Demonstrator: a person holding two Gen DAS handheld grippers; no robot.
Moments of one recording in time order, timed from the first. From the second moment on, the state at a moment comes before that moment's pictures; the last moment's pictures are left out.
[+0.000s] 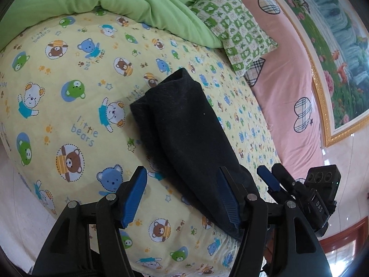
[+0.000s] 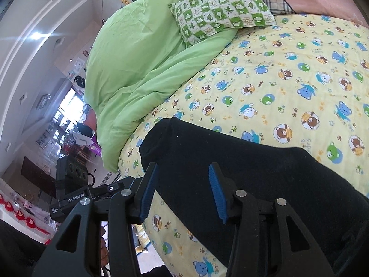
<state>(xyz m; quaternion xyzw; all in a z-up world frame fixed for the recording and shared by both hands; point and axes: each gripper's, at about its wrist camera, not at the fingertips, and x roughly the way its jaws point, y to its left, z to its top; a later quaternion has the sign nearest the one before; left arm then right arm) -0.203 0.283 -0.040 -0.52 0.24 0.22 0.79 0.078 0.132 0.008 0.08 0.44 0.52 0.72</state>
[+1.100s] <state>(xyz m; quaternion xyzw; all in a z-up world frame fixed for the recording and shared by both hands) -0.168 0.334 -0.065 -0.55 0.25 0.25 0.76 0.151 0.309 -0.032 -0.09 0.51 0.59 0.62</state>
